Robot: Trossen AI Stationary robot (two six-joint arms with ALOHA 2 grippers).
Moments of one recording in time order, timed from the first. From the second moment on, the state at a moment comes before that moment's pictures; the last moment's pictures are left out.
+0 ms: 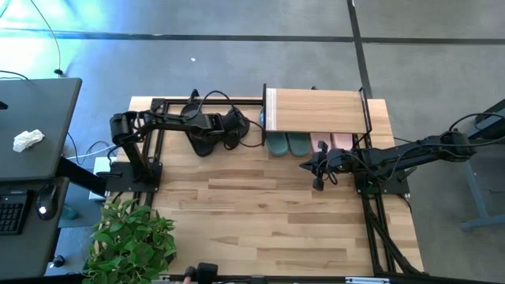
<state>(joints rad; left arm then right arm) 0.48 1.76 1.06 -0.44 -0.54 1.36 0.04 0.92 0.29 0.03 0.20 0.08</state>
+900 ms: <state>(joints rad) 0.38 1.74 1.15 -0.61 -0.85 0.99 0.04 0.92 0.29 0.03 0.22 0.07</state>
